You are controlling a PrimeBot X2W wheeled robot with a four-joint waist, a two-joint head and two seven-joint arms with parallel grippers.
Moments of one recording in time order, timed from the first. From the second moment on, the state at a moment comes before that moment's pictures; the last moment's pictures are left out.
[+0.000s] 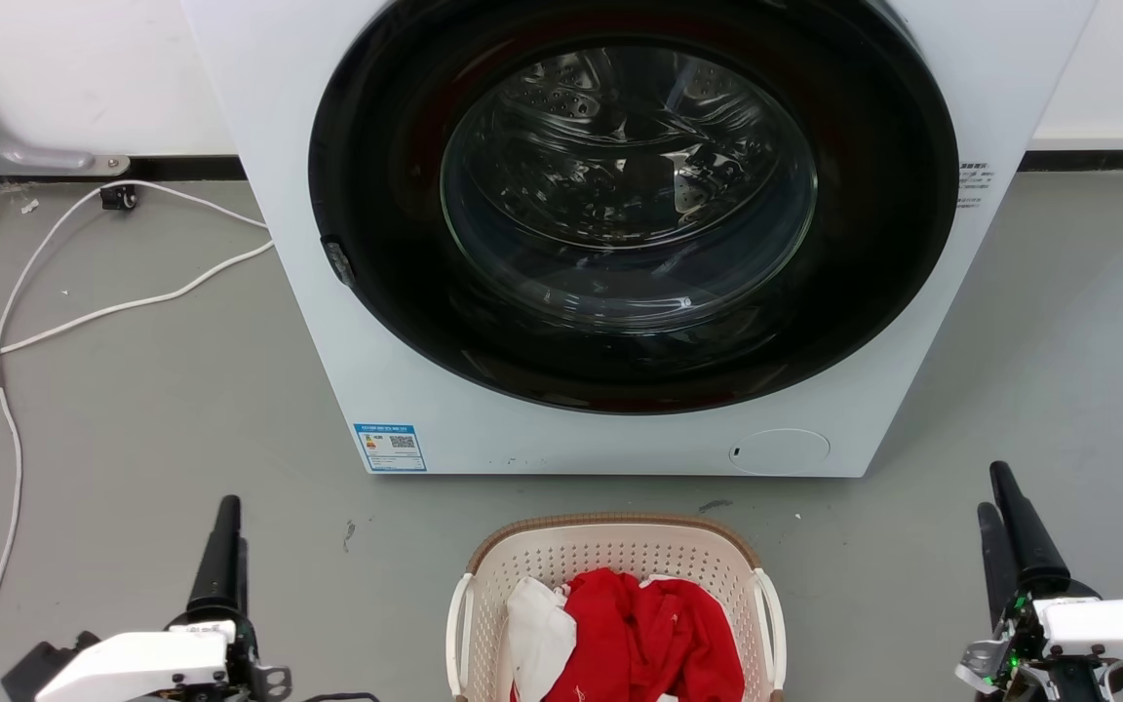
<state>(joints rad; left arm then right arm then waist) -0.03 0.05 0.15 0.24 -1.44 -0.13 0.00 -0.04 -0.05 -0.10 0.24 1.47 0.13 0.01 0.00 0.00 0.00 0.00</state>
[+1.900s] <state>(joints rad) 0.02 0.22 -0.28 -0.11 -0.34 0.15 -0.17 -0.01 -0.05 -0.04 -0.03 0.25 0.13 -0.17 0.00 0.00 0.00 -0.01</state>
